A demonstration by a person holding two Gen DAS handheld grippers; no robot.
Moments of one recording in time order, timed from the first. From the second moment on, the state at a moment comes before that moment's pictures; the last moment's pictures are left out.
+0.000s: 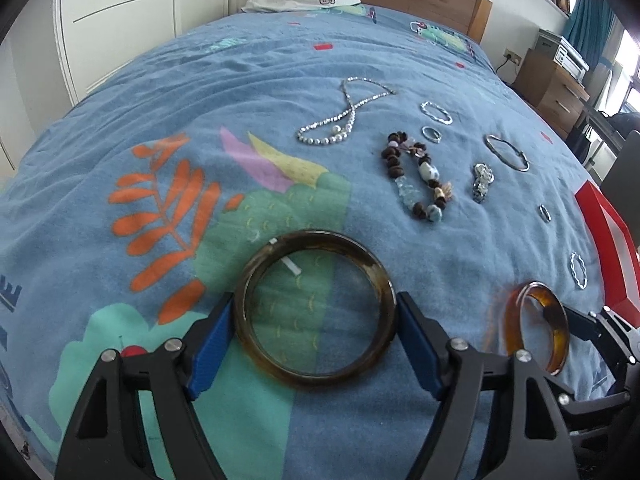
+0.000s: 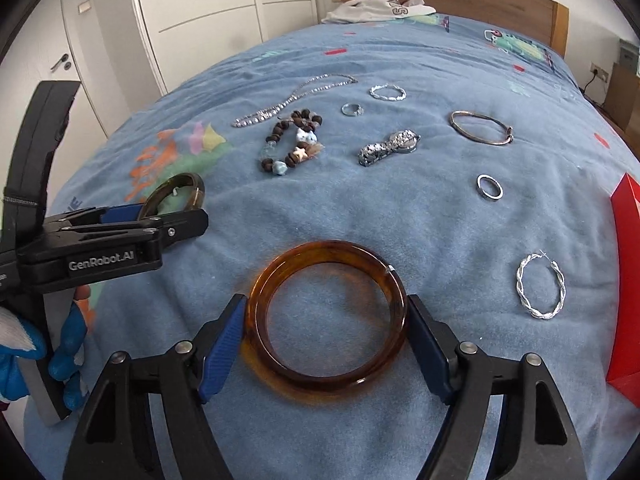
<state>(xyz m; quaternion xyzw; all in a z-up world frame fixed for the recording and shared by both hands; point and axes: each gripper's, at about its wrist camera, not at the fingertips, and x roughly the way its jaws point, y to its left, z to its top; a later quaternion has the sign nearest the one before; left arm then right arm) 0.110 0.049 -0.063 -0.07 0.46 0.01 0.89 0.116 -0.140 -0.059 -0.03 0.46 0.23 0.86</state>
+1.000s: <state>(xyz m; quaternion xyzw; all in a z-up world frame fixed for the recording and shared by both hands) 0.131 -0.250 0.050 0.01 0.40 -0.22 0.89 0.101 -0.433 0.041 0.01 0.40 0.08 0.91</state>
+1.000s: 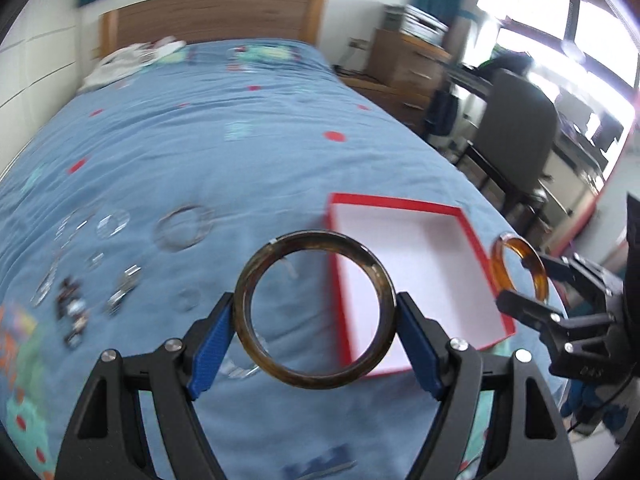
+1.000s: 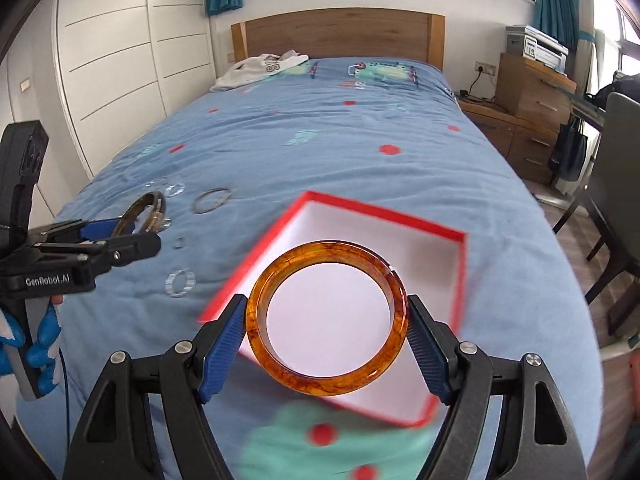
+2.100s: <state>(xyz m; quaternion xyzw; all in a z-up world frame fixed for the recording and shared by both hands) 0.258 -0.355 -0.051 0.16 0.47 -0.30 0.82 0.229 -0.479 -0.053 -0.19 0.49 0.26 0.81</state>
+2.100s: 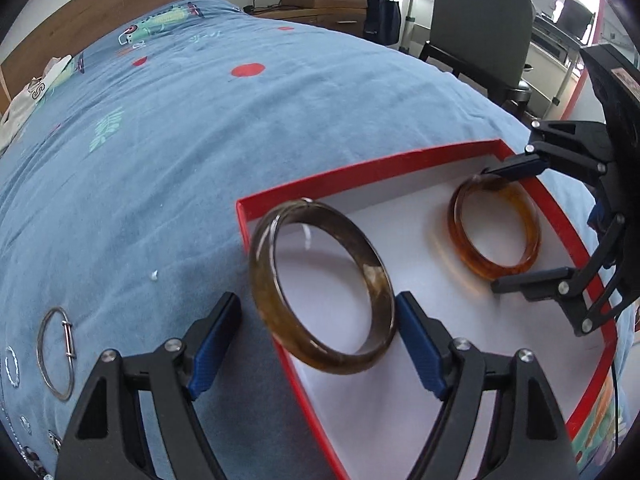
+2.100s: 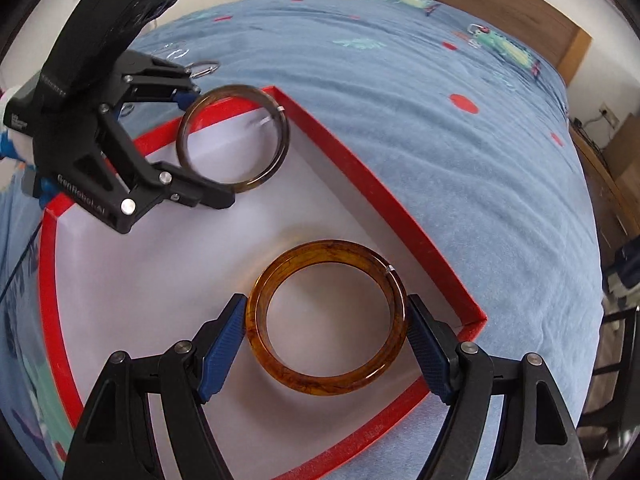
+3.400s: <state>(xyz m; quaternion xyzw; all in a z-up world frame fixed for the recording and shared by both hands) 0.068 -0.017 0.091 0.02 0.40 -0.10 0.91 0.061 -0.380 0.096 -0.05 0.39 0.19 0.90</state>
